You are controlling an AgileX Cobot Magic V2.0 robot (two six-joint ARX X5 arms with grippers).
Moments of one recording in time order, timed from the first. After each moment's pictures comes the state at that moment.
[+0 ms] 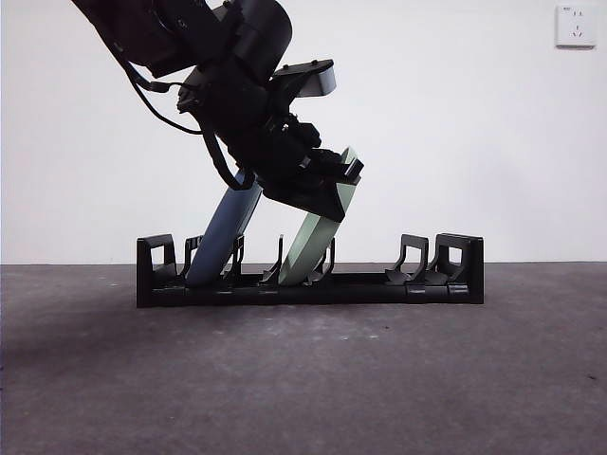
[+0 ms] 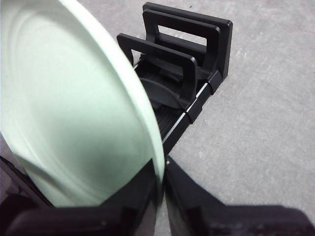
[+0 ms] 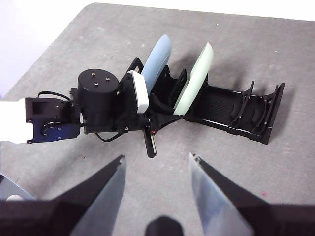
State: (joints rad) left arm -0.63 1.88 1.26 0.09 0.05 0.26; right arm 0.23 1.21 1.86 -1.29 -0.40 -0.02
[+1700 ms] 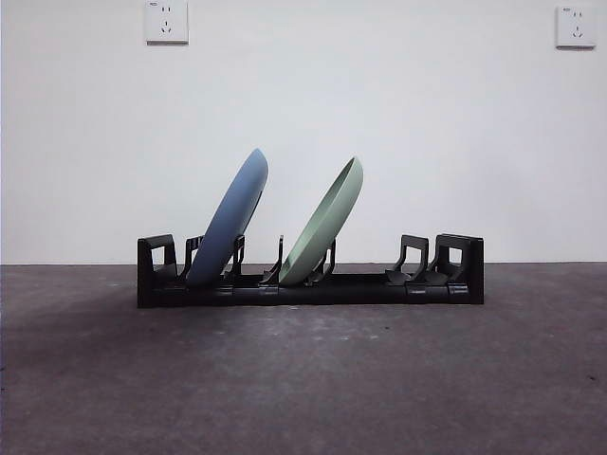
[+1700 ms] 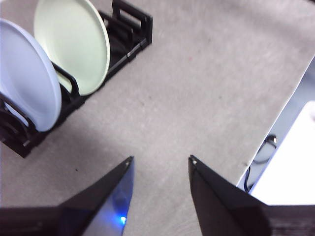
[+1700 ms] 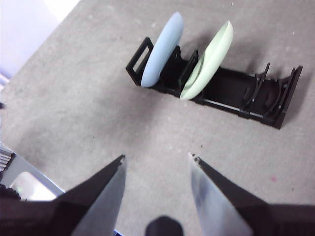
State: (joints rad) left arm -0.65 0.96 1.35 -1.05 0.16 0.07; right arm 0.23 1.21 1.84 -1.35 -0.45 -0.06
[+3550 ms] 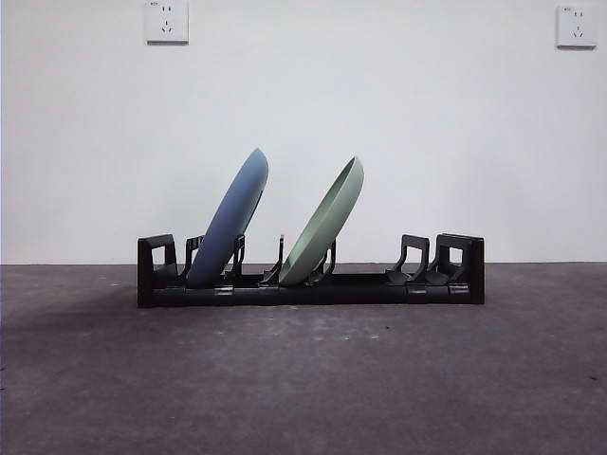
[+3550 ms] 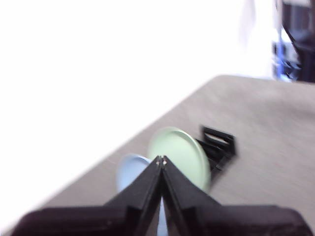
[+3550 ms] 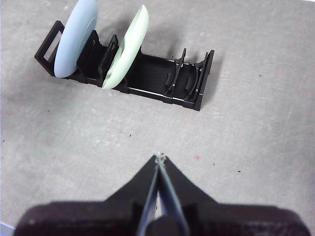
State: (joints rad) left arm -0.28 0.78 1.33 -0.67 0.31 0.33; right arm 0.23 1.21 1.81 -1.35 -0.14 -0.08
